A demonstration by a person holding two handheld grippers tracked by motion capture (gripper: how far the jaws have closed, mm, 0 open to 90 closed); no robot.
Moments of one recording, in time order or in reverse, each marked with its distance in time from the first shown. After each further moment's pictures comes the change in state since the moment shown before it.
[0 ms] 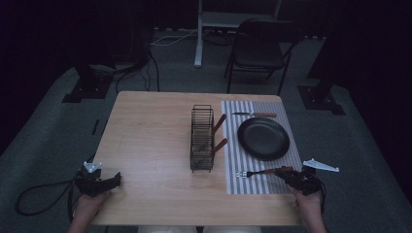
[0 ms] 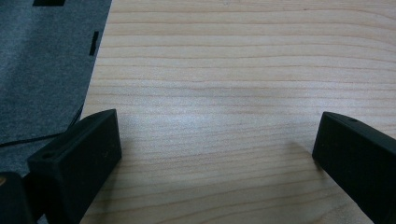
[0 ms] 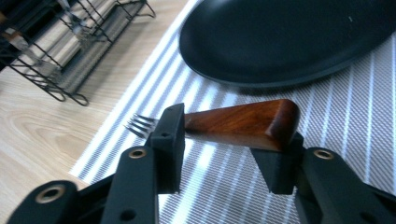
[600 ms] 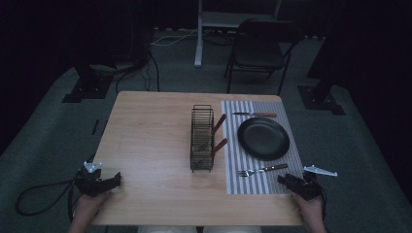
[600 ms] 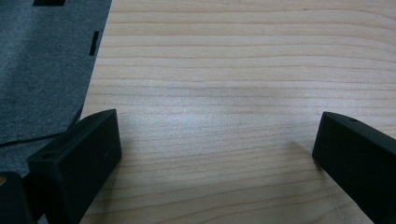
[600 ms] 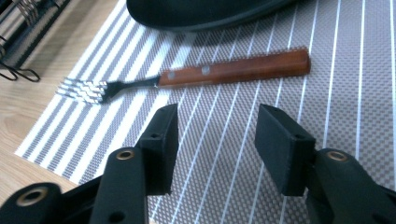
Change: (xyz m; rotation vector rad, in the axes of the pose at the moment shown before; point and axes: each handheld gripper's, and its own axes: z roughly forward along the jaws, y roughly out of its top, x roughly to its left) left arm 0.000 0.000 0.000 -0.001 0.001 0.000; right arm -0.031 -0.029 0.011 0.063 -0.044 0.059
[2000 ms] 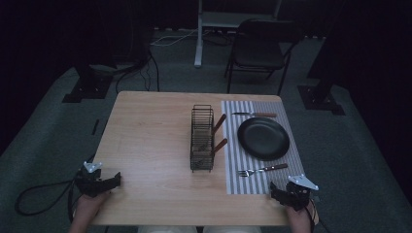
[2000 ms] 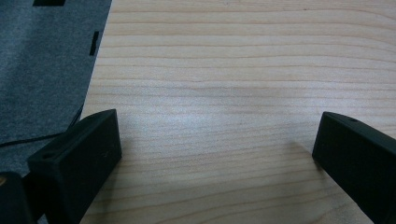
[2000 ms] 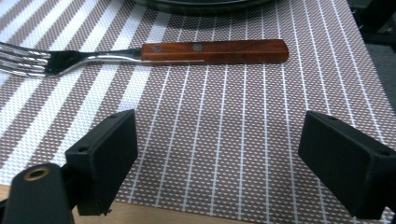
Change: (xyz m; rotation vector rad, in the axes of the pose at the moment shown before) left arm 0.000 0.000 0.000 0.002 0.000 0.000; right arm 0.059 -0.026 0.010 -0.055 -0.416 -0.156
